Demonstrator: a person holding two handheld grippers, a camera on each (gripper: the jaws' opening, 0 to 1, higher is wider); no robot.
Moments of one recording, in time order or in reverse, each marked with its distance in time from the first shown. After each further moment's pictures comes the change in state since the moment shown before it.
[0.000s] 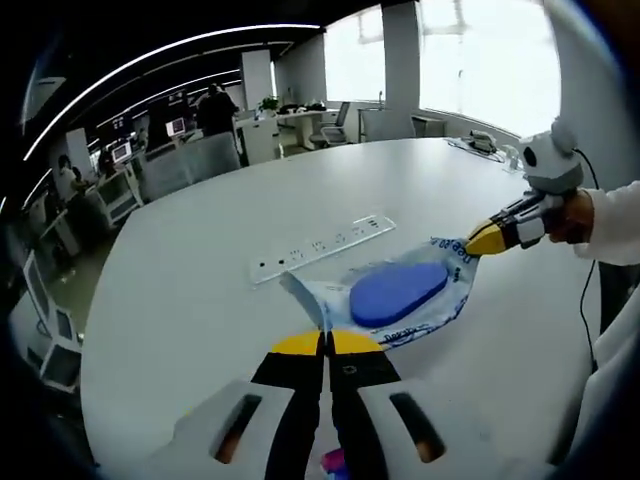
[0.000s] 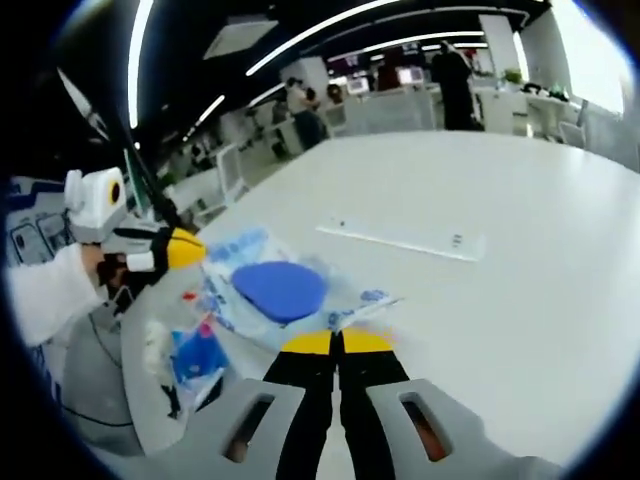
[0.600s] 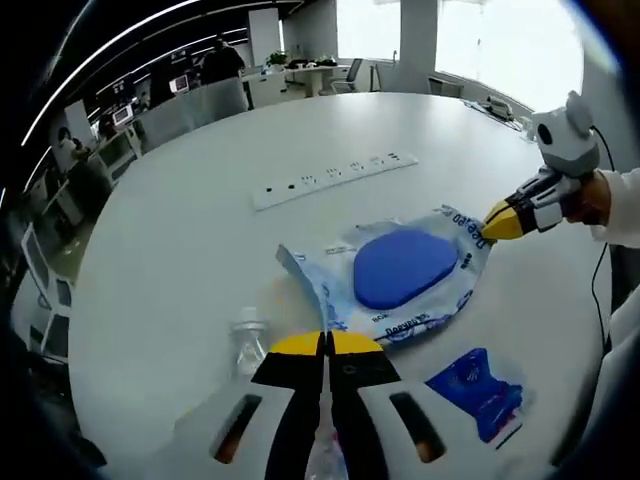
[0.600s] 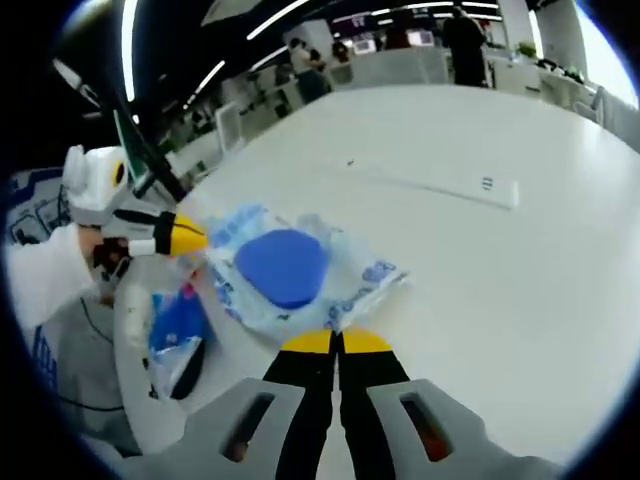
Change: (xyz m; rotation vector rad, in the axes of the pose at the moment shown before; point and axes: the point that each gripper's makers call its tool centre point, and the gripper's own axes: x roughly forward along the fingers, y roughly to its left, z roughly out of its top) left arm 0.023 0.011 -0.078 -0.047 0.198 0.023; right arm 0.041 0.006 -0.059 -0.006 0.176 0.020
